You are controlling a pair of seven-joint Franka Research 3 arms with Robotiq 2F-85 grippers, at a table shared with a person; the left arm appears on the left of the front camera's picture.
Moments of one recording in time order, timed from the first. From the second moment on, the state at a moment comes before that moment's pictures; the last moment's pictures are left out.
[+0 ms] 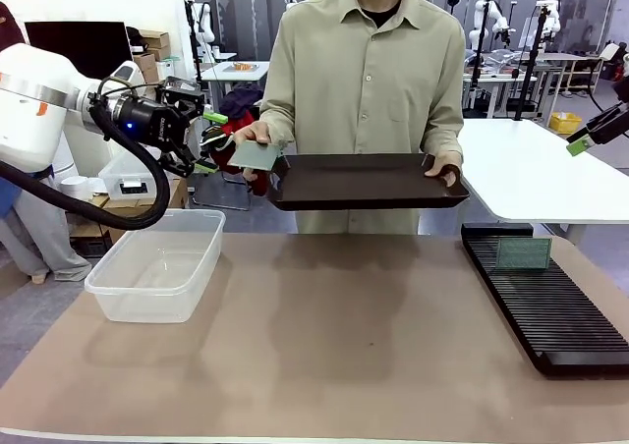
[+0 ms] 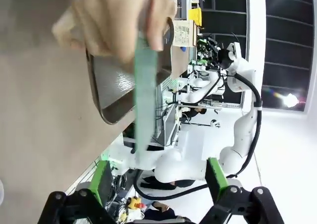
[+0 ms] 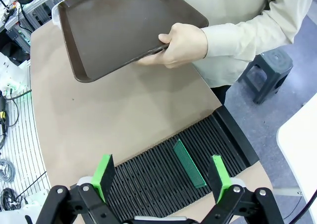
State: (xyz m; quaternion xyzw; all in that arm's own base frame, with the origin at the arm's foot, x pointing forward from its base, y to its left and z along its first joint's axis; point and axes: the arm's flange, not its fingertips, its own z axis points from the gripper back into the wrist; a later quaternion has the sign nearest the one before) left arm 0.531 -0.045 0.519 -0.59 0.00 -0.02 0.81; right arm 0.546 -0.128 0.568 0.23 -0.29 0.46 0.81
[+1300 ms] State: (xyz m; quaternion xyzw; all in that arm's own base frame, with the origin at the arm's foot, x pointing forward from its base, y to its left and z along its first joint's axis) left arm 0.581 -0.053 0.500 -0.59 -0.04 -0.12 0.80; right arm 0.546 -0.128 0.568 0.23 -0.29 0.46 0.81
